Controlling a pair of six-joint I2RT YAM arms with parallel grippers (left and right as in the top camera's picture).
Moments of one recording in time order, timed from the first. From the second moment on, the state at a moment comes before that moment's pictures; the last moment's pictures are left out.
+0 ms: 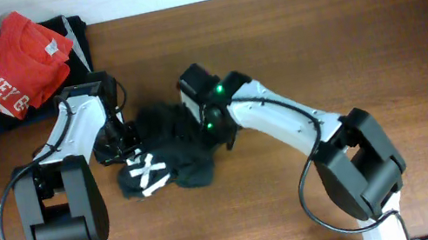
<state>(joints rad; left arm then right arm) -0.05 2.04 1.46 -1.12 0.00 -0.30 0.63 2.06 1.63 -0.94 -0.20 0.21</state>
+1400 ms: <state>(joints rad) -0.06 2.04 1.46 -1.09 0.06 -0.30 0.61 2.26 1.87 -0.93 -0.10 0.24</state>
